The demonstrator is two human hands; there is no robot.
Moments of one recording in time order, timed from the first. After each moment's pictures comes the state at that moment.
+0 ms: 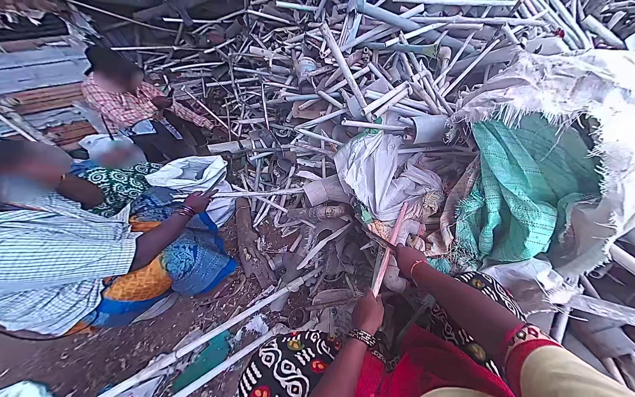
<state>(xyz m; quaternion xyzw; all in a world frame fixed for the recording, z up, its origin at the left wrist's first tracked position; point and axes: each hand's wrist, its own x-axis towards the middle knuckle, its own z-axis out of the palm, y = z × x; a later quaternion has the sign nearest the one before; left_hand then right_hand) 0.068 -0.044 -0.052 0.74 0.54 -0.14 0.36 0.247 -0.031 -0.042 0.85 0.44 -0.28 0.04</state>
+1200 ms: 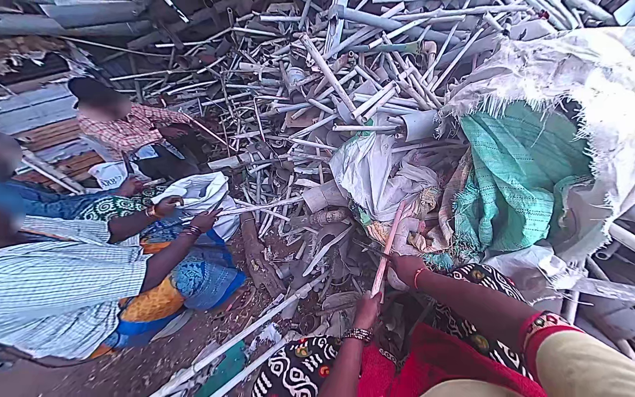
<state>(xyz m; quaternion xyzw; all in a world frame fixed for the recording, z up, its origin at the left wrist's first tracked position) 0.052 -0.031 -0.071 0.63 0.55 -0.01 0.54 0.226 -0.055 -0.039 0.81 0.50 -0.30 0.03</state>
